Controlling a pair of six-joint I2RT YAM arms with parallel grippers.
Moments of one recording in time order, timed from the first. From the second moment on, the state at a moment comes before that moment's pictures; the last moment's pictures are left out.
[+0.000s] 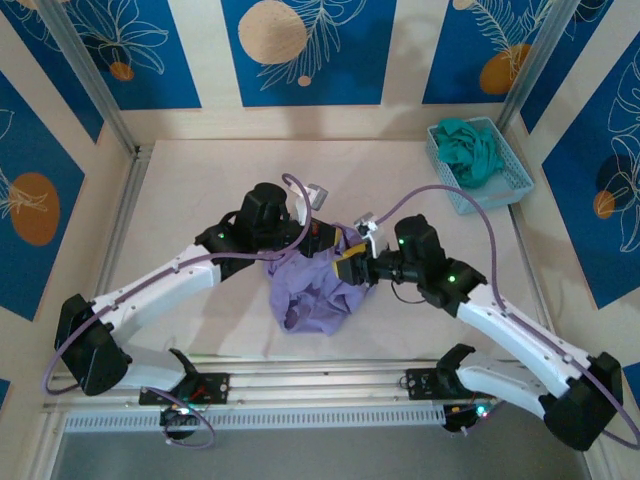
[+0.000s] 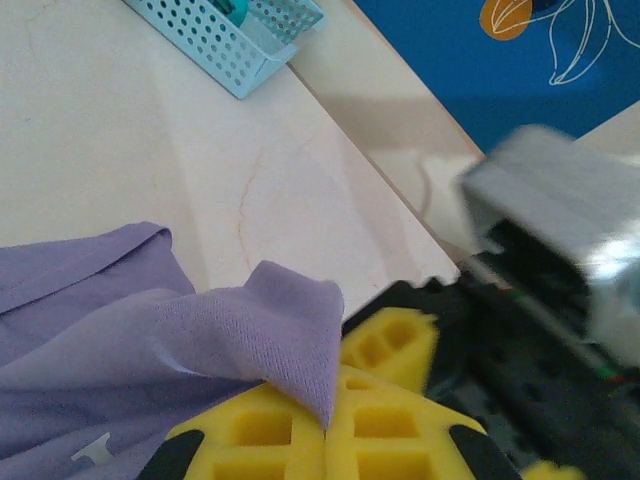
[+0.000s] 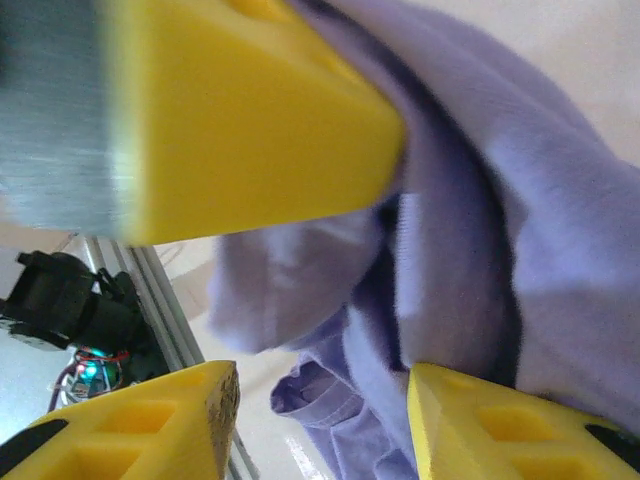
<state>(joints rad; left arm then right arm) -0.79 1.35 1.14 -0.24 0.42 -0.47 0.65 0.97 0.76 -0.31 -0.43 0.30</state>
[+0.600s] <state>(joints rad) -0.70 1.29 1.11 -0.19 0.50 -0.54 0.57 0.99 0.61 -0.22 -0.50 0.32</state>
